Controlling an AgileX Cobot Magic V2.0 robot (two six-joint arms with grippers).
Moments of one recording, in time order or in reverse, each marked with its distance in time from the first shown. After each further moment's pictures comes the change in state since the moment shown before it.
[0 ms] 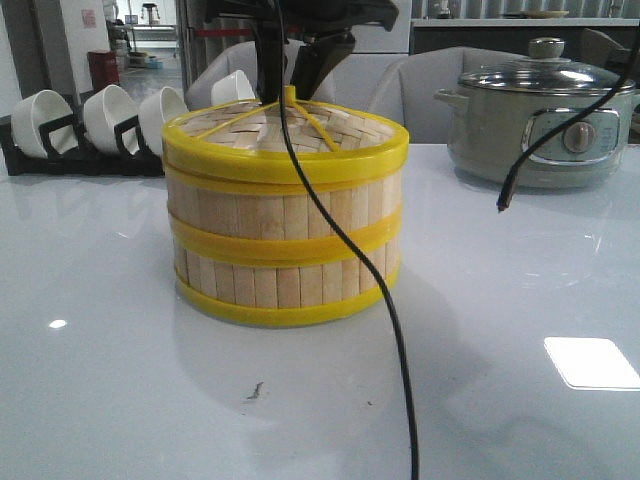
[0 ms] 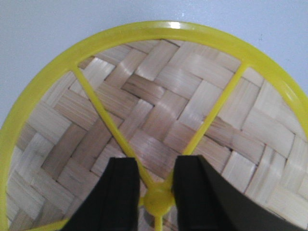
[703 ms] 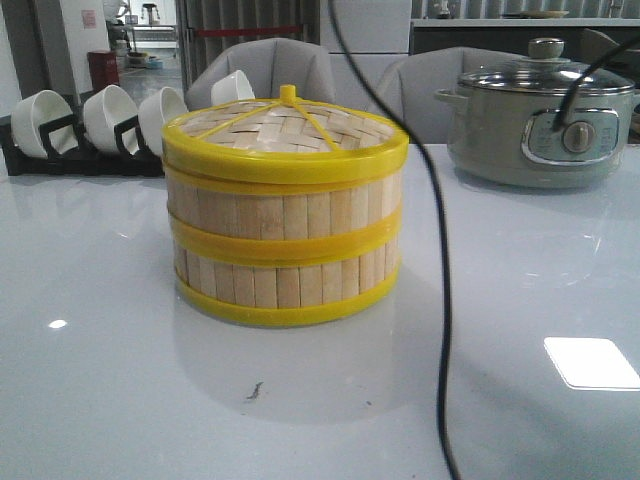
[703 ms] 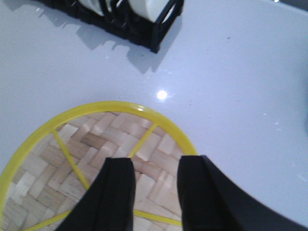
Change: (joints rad) left arm 0.000 0.000 0.000 0.000 0.000 0.000; right arm -0.083 -0.216 0.065 -0.093 -0.089 0.000
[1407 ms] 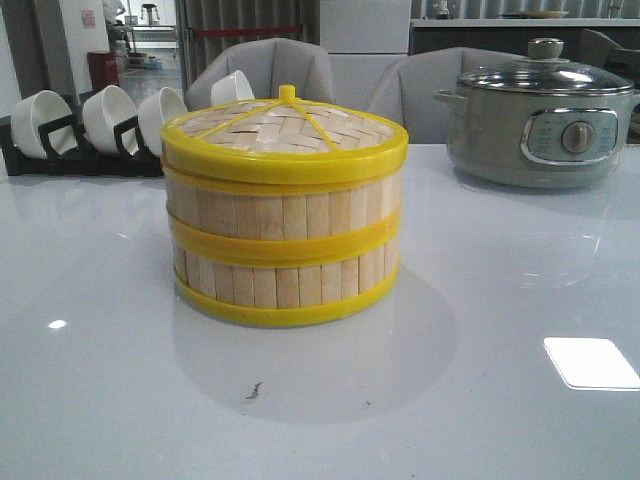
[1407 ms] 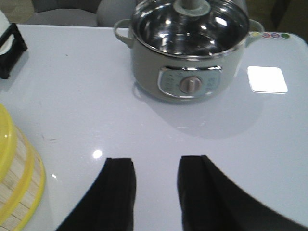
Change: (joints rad) left arm 0.000 0.000 0.000 0.000 0.000 0.000; right arm -0.456 -0.859 1.159 -0.021 -0.552 0.000
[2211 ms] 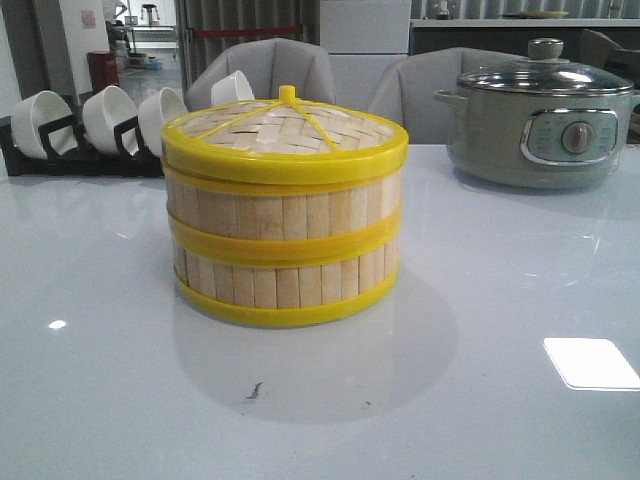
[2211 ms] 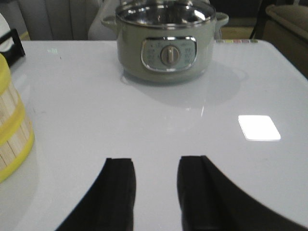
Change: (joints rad) left arm 0.000 0.000 0.000 0.000 0.000 0.000; right arm -0.083 -0.599 0.814 -0.002 -0.491 0.000
